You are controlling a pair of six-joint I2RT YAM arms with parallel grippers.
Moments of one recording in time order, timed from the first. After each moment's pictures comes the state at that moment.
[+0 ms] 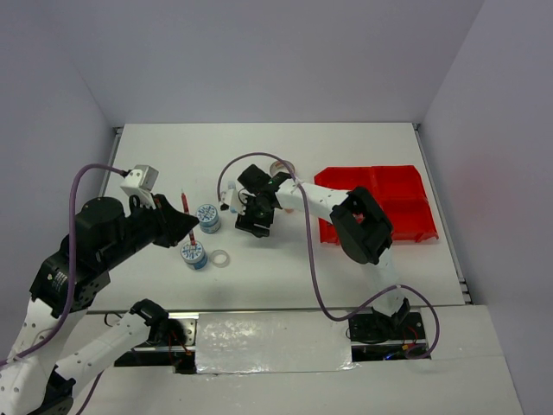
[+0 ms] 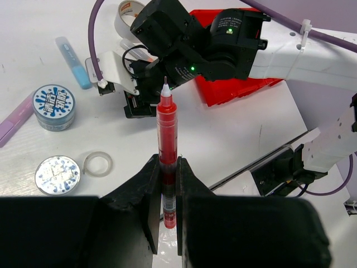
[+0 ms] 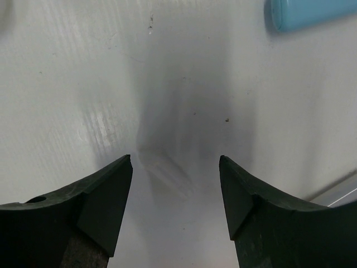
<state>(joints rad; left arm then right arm) -0.51 0.67 1.19 -0.87 0.09 -0.47 0.81 2.10 1.60 -0.66 -0.21 -0.60</state>
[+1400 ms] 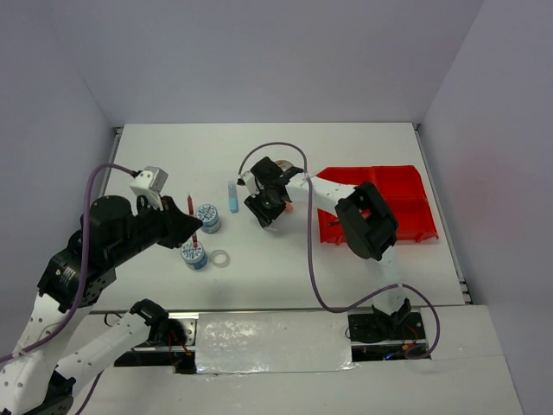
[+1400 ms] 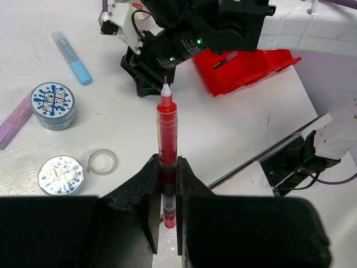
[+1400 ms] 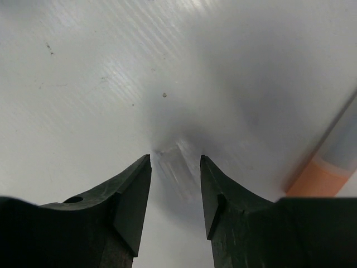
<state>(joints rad) -0.51 0.68 1.16 -0.85 0.11 -0.42 0.72 2.10 1.56 -0.59 -0.19 -0.12</state>
